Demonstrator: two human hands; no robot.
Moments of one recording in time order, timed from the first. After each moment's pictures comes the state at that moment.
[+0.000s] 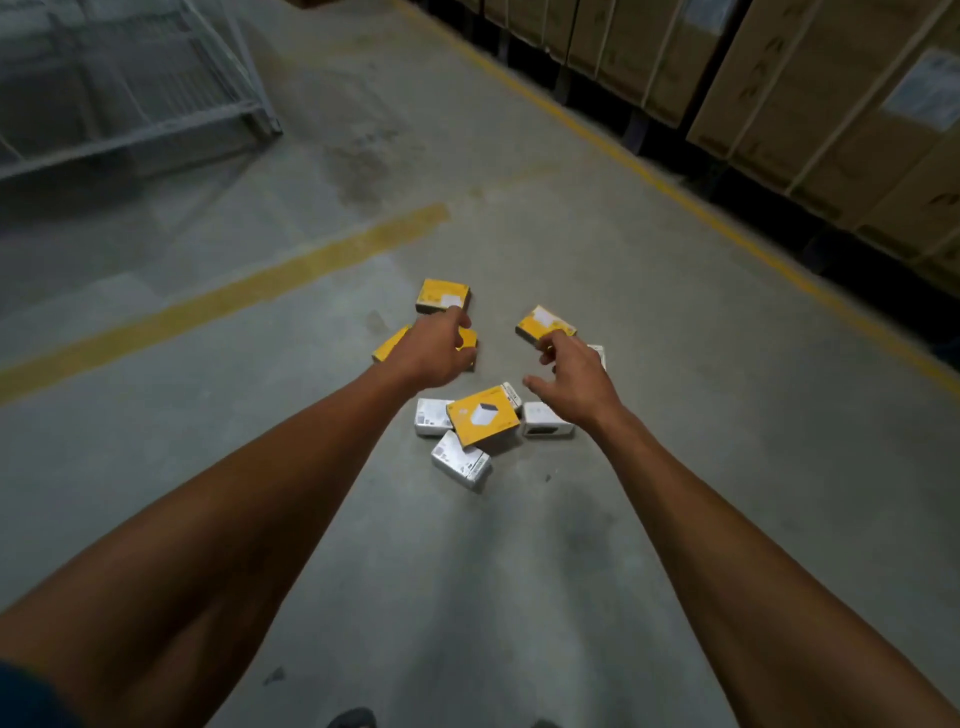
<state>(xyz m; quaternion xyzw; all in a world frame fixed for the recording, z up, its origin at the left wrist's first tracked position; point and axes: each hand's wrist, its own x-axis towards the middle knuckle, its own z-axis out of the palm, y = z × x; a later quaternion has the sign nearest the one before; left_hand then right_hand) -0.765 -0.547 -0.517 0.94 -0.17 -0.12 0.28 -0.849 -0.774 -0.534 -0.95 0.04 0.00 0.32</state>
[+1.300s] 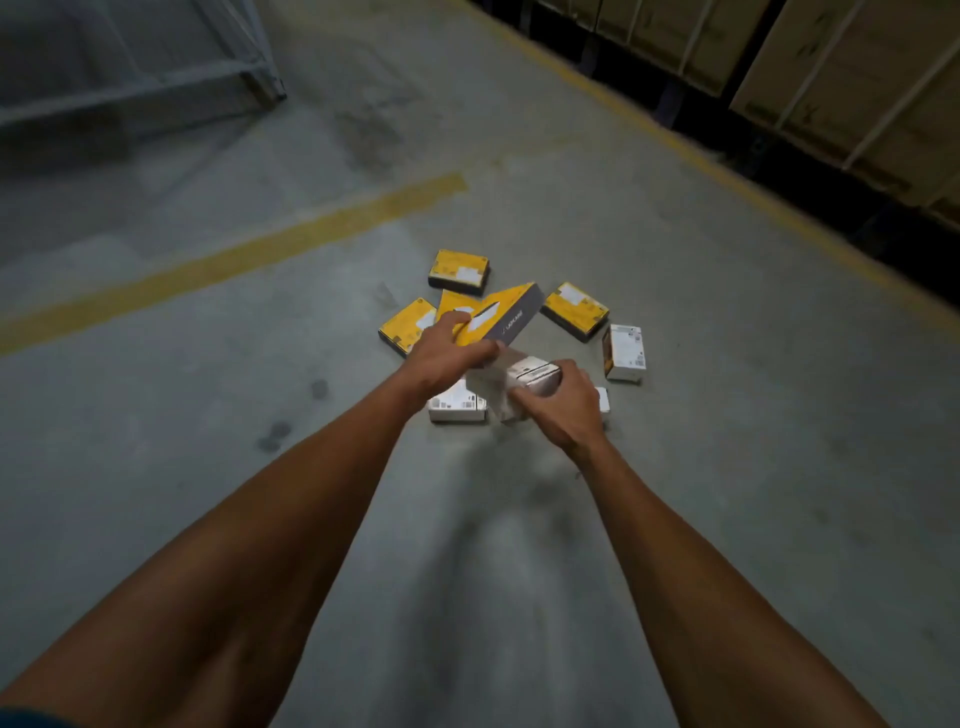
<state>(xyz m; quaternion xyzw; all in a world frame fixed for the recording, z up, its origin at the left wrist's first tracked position) -0.767 -0.524 -0.636 0.84 0.01 -0.19 0.51 -0.852 -0.714 -0.662 -0.88 0.20 0.00 0.44</state>
